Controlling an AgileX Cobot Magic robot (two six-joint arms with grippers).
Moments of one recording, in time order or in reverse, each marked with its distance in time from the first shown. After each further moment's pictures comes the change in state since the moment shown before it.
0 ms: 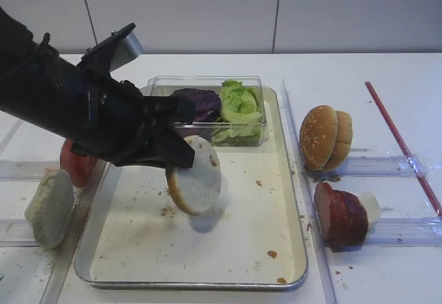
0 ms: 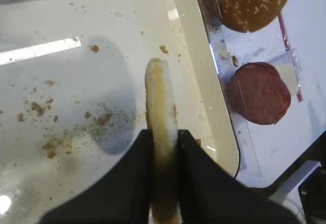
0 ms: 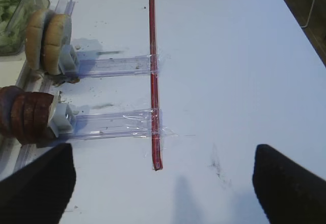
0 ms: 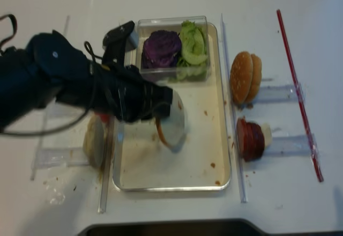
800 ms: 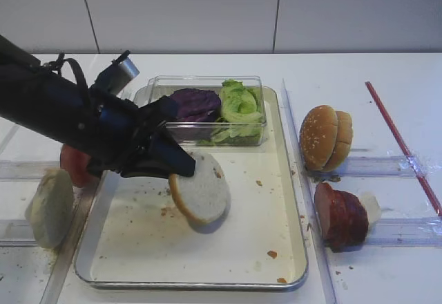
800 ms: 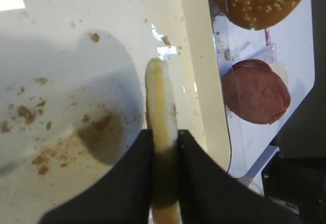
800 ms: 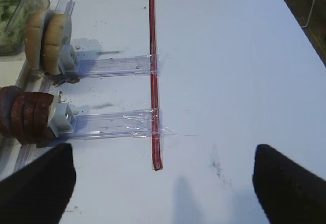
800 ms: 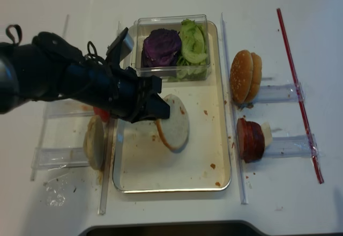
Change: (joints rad) left arm 0.158 0.195 0.000 -0.307 0.206 0.318; right arm 0.000 0.000 0.000 0.000 0.000 0.000
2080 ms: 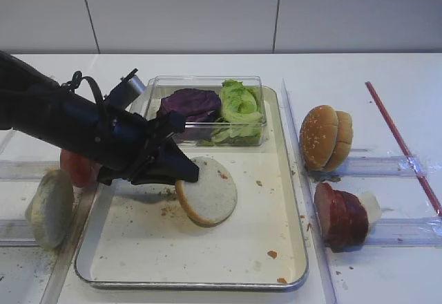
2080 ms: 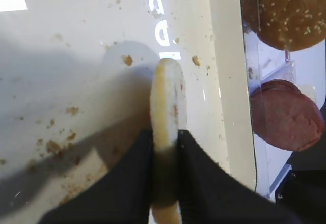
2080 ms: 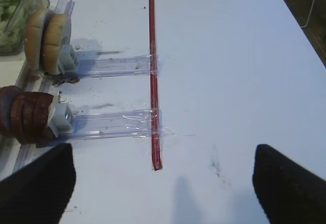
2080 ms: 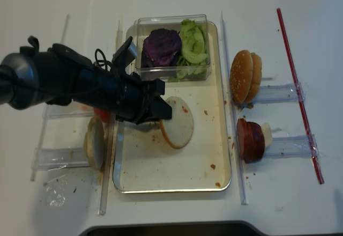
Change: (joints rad) left arm 0.004 0.114 0.000 -0.104 -0.051 0.119; right arm 0.000 0.000 0.000 0.000 0.000 0.000
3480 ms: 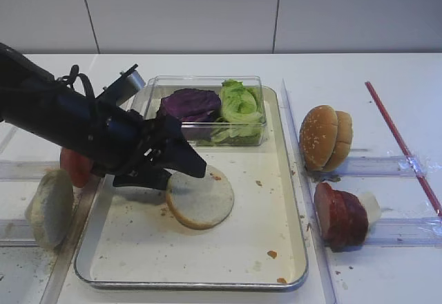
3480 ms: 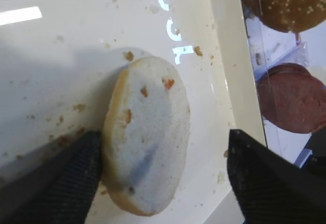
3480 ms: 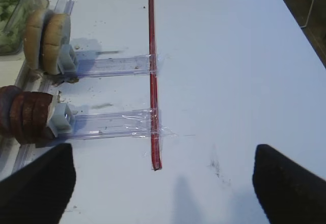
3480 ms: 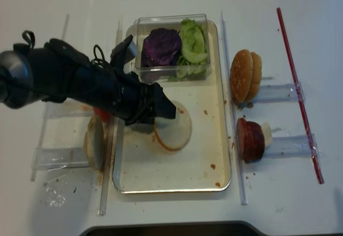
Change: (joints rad) left arm 0.002 -0.028 -0.012 0.090 0.002 0.012; right arm 0.000 0.000 0.000 0.000 0.000 0.000
